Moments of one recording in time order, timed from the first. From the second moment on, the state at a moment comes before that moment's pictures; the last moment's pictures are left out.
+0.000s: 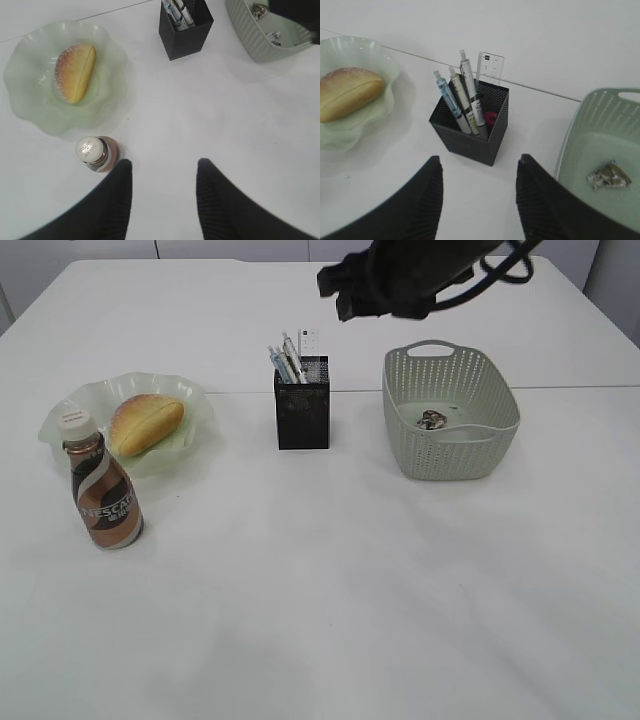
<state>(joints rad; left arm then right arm) -0.47 1.52 -1.77 0.04 1.26 -0.18 0.39 1.96 -1.73 0.02 0.54 0.04</state>
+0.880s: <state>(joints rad) -0.47 1.41 -1.77 -0.03 1.26 -0.18 0.39 1.37 -1.77 0.00 1.18 -0.01</state>
